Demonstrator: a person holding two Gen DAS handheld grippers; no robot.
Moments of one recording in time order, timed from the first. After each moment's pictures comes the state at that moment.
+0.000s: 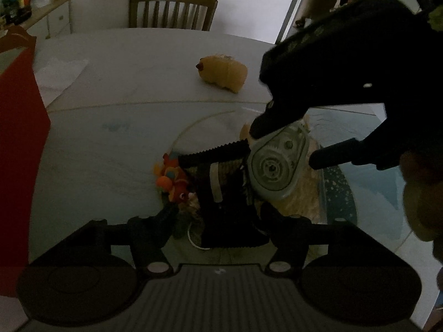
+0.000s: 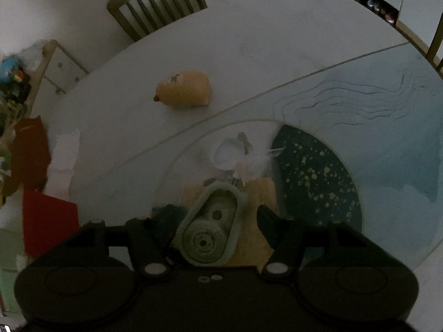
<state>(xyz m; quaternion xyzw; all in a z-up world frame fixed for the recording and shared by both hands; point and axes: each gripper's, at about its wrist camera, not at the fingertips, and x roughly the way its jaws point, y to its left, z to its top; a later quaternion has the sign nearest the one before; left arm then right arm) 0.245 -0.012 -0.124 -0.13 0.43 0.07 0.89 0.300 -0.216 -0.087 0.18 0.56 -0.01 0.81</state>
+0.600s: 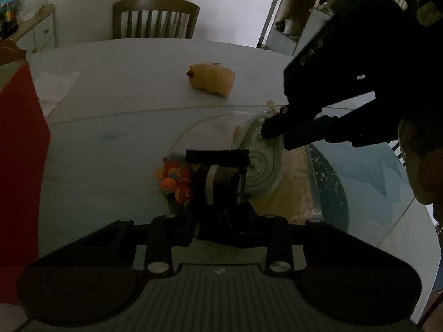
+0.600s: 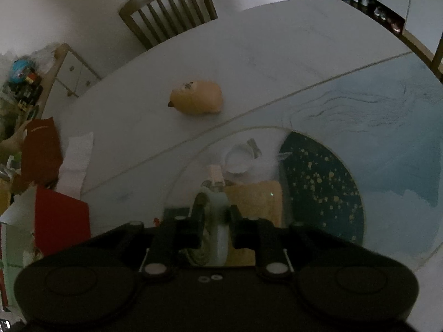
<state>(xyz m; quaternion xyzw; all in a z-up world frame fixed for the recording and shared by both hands) 0.231 -0.005 -0.119 -0.12 0.42 0.03 0.90 0.290 -0.216 -0.076 0.19 0.54 0.01 0.82</state>
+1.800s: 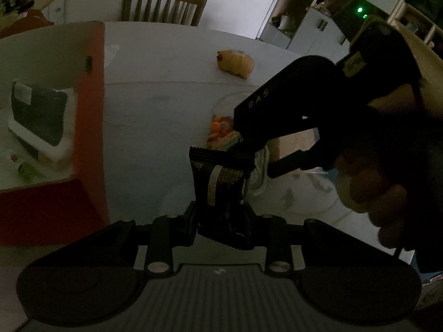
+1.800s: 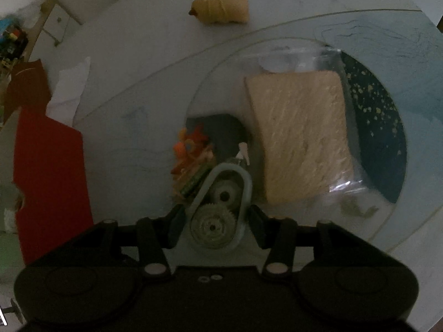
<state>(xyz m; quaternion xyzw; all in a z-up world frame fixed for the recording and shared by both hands) 0.147 0.055 -0.102 -0.15 0.44 0.01 0.89 0.257 -0.135 -0.116 0.16 0.62 -0.01 0.77</state>
